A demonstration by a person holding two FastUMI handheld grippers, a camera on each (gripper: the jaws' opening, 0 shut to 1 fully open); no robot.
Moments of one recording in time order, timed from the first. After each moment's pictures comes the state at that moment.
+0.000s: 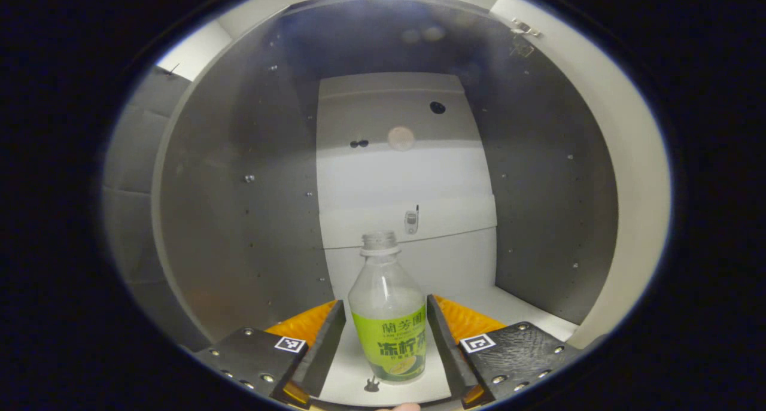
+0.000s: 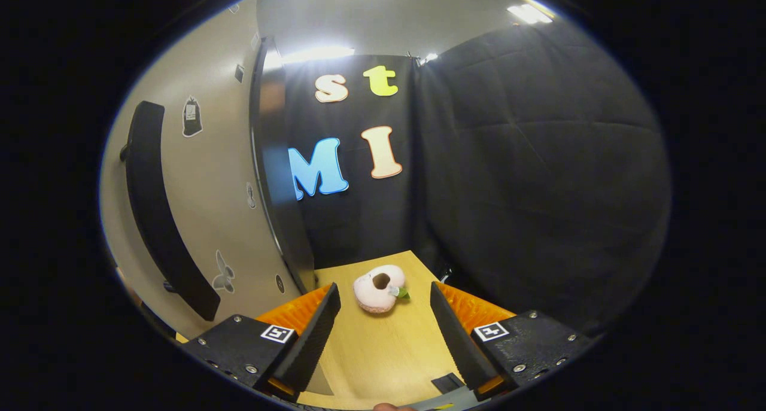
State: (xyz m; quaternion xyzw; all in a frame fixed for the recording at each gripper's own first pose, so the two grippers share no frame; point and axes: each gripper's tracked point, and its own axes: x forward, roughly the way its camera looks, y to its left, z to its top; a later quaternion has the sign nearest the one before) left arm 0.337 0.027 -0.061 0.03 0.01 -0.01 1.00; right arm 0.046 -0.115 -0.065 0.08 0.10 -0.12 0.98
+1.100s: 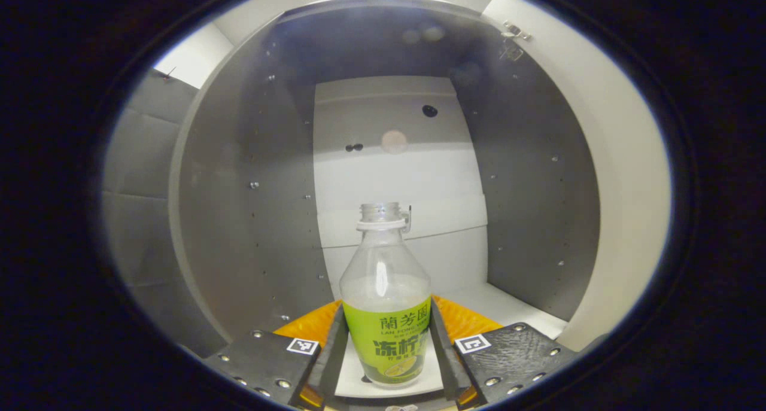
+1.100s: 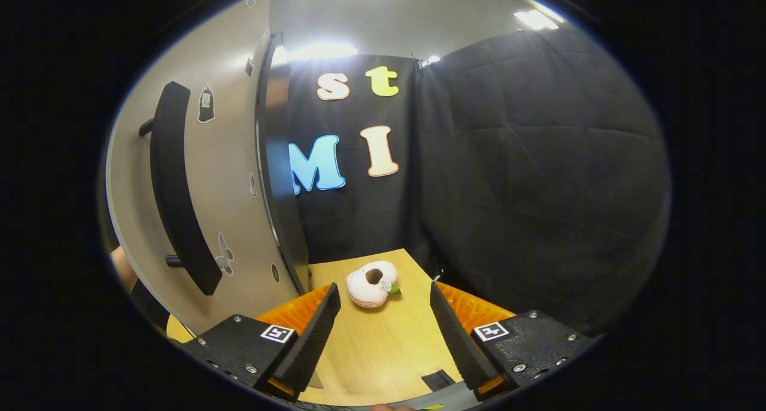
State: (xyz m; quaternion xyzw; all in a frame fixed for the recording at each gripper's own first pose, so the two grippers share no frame) left arm 0.298 0.014 -0.040 0.04 0.00 -0.01 1.00; right arm 0.018 -0.121 -0.073 0.06 0.10 -0.12 0.99
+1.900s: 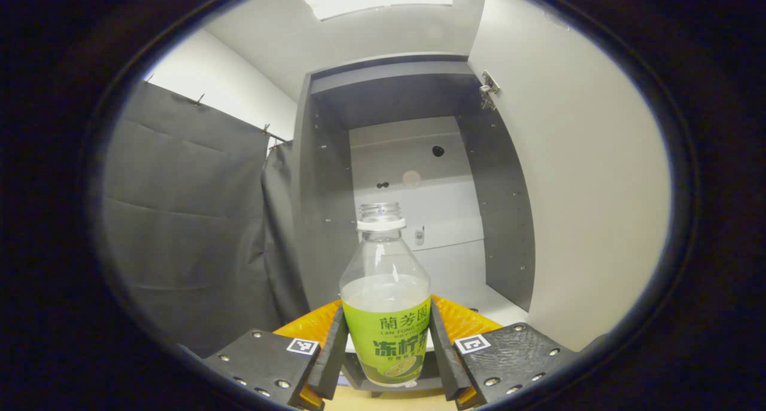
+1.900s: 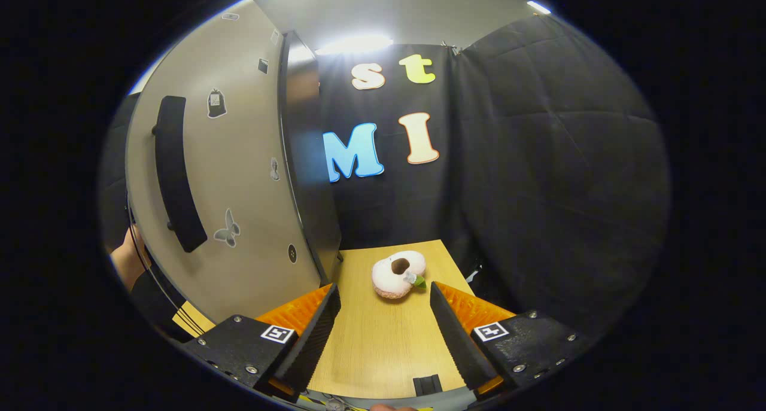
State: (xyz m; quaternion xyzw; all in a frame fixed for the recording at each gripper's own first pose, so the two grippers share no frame) left arm 0.129 0.010 -0.012 0.06 -0.03 0.09 0.99; right arm 0.027 -0.151 -0.105 0.05 0.13 0.02 0.99
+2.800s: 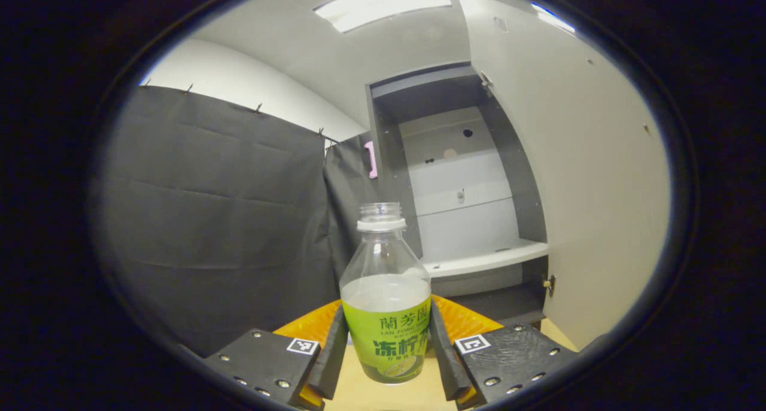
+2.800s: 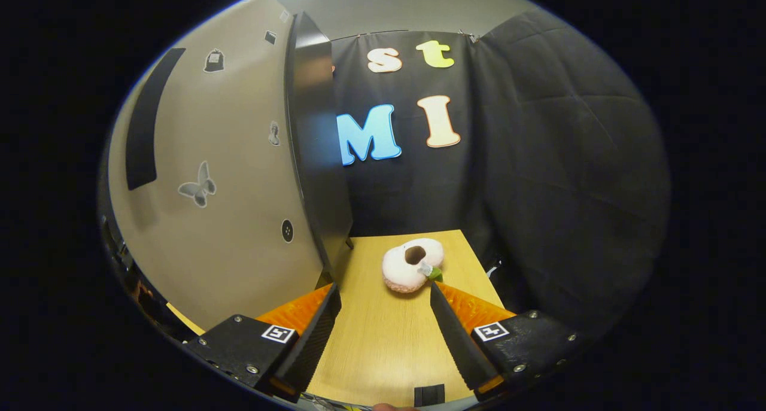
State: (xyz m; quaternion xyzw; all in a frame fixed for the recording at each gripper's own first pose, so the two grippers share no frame) left arm -0.069 0.048 -0.164 0.08 -0.04 0.21 0.97; right arm 0.083 -0.136 -0.164 0.05 0.14 0.05 0.99
